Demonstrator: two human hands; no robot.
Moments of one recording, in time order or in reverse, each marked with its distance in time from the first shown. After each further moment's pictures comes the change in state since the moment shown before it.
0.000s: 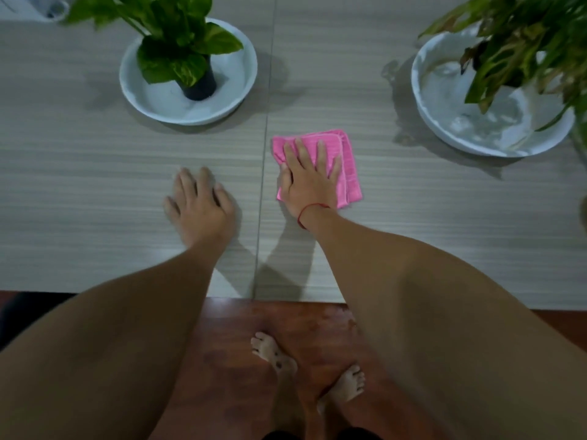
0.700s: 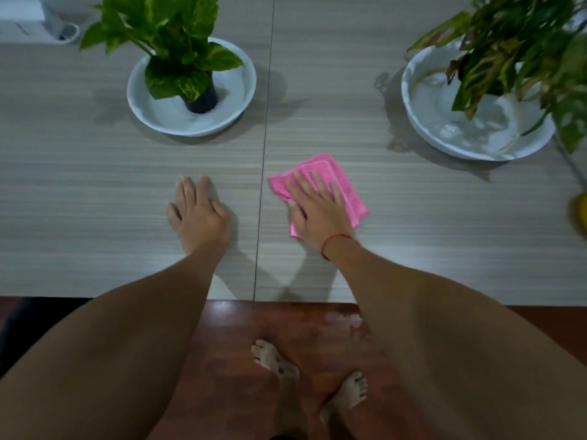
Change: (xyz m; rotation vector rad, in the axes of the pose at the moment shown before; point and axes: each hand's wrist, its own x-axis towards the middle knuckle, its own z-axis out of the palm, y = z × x) left_hand -0.001 -0.005 0.002 -0.059 -0.026 0.032; right_hand -0.051 0.042 0.000 -0.051 -0.009 -0.240
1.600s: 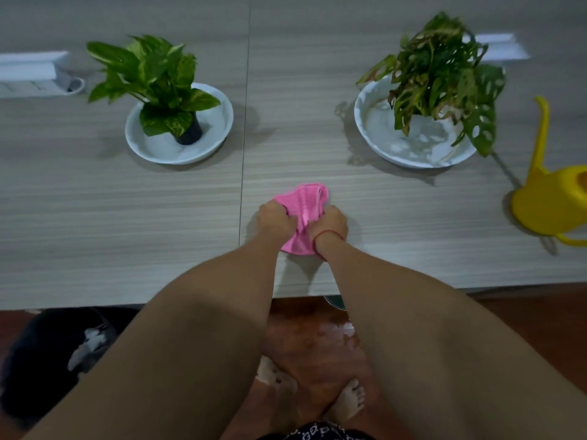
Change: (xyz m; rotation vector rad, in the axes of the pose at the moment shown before) left_hand -0.051 0.151 0.000 -0.160 -0.491 0.053; right_hand -0.028 0.018 -0.050 0.721 0.106 0.875
